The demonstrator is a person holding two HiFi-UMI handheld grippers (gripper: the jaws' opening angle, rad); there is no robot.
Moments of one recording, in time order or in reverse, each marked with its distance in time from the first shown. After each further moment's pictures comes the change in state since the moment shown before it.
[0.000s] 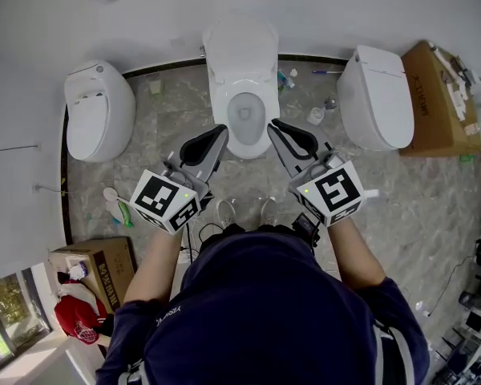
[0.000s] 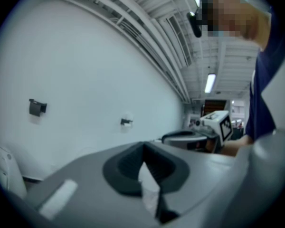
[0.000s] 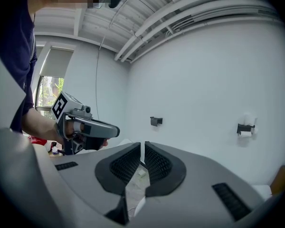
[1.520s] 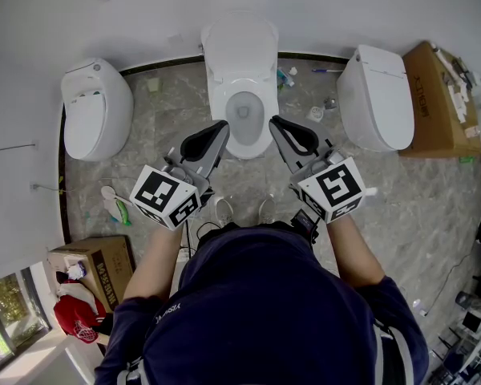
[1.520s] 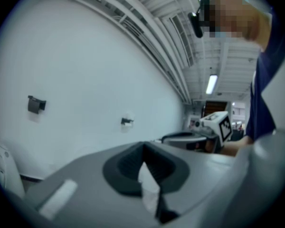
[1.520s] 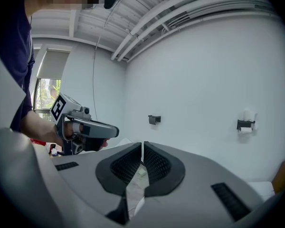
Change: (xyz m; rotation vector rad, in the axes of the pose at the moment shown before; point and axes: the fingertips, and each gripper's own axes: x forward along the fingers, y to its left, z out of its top) left arm 0.020 0.015 -0.003 -0.023 0.000 0.000; right arm 0.014 -0.022 -0.006 0.030 0.011 -0.001
